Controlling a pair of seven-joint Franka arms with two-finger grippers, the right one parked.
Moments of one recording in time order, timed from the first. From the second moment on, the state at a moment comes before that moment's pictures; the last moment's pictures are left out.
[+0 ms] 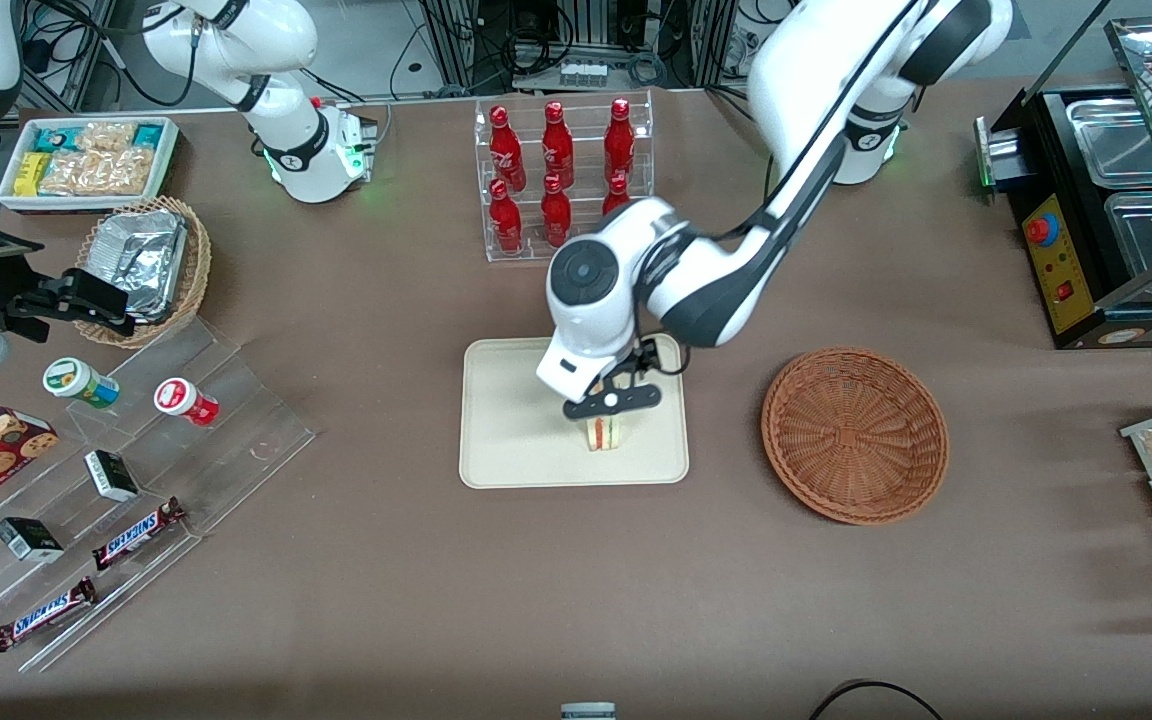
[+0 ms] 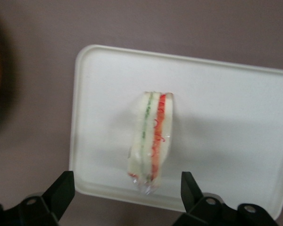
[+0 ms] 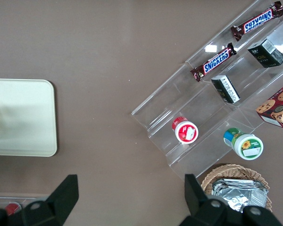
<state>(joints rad) -0.55 0.63 -0.26 -1.32 0.19 1.85 -1.02</state>
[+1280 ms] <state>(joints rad) 0.05 0.08 -0.25 -1.46 0.04 1.32 -0.33</state>
